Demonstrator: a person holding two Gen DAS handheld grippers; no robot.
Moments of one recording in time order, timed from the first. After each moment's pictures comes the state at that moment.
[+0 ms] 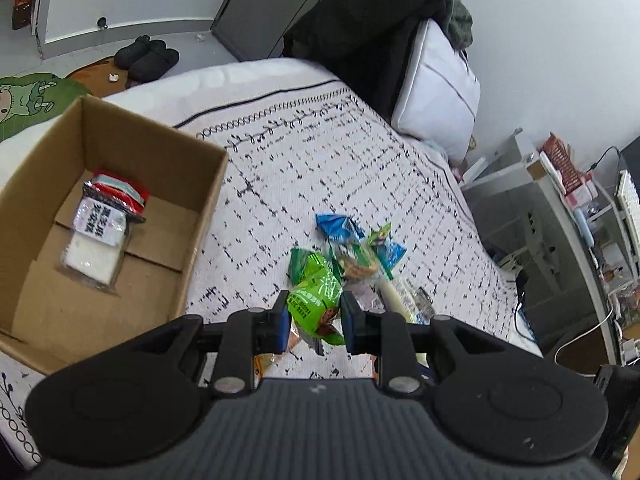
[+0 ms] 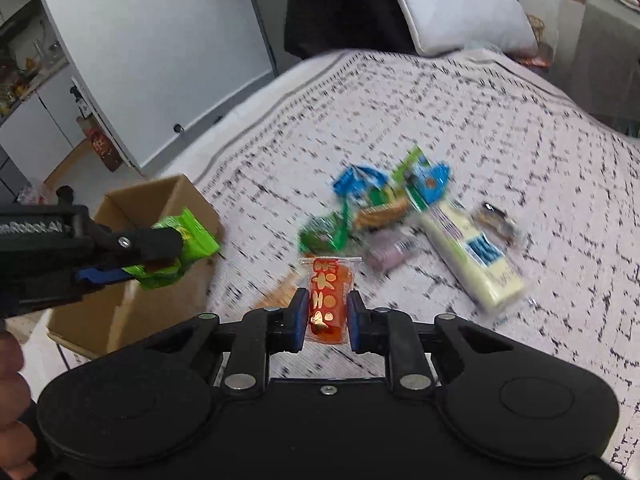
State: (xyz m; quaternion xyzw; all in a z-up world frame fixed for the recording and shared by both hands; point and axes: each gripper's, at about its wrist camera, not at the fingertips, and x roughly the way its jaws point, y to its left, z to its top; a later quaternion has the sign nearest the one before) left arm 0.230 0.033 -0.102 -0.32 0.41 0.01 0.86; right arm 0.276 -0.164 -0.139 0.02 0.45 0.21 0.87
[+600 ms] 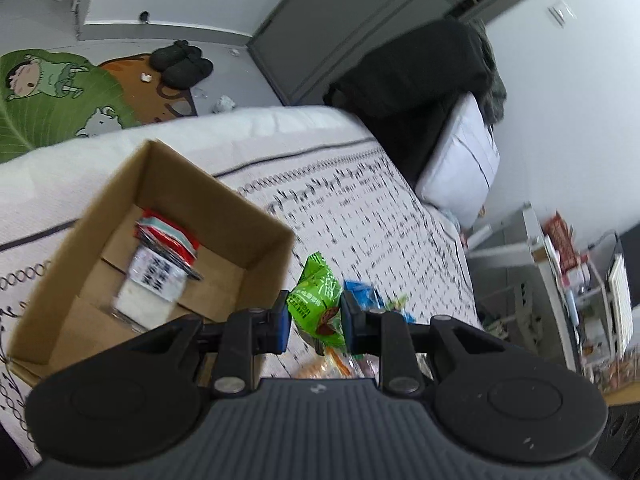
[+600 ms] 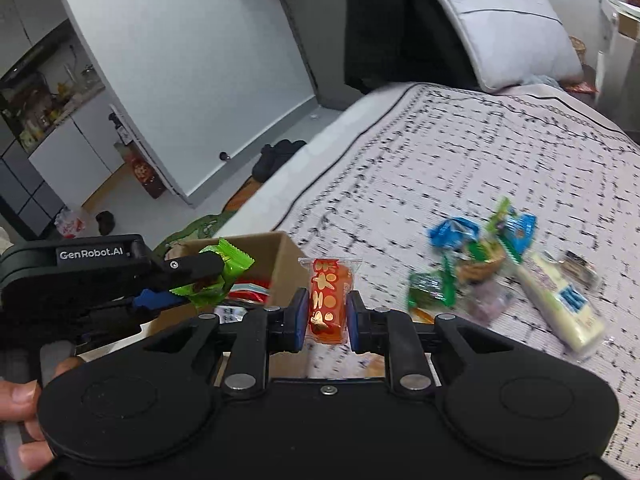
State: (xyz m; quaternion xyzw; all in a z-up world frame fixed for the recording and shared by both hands) left arm 0.227 0.117 -0.093 -0.40 0.36 0.05 0.84; right arm 0.279 -0.094 -0.099 0.05 0.42 0.26 0.87
